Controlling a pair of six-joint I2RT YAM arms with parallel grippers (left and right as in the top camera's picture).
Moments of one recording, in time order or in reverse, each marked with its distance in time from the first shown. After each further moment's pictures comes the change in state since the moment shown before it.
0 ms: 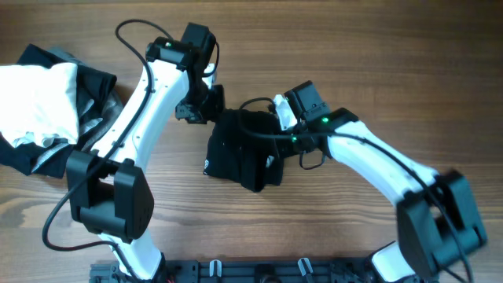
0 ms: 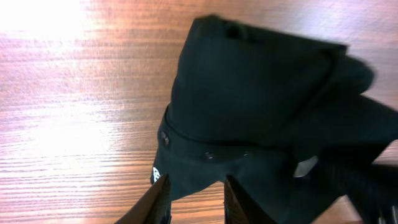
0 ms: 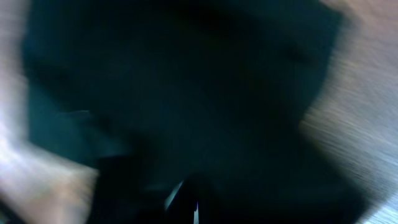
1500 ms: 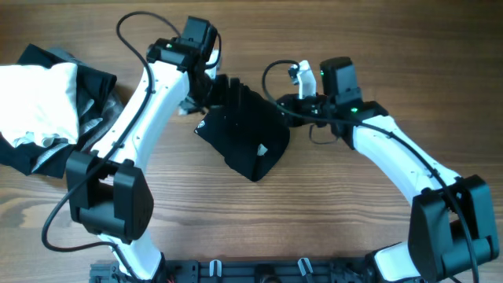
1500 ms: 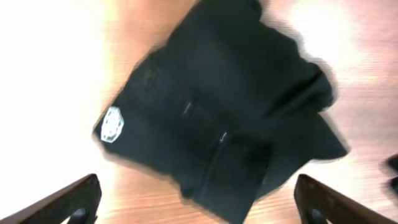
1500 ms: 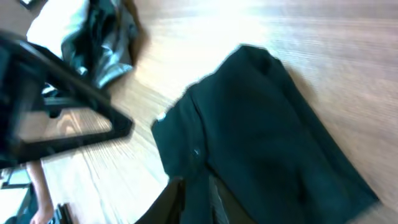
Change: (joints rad) left arm 0.012 -0.003 0.006 0.108 0.026 -0.016; right arm -0.133 -0.082 -0.011 0.404 -0.287 0.002
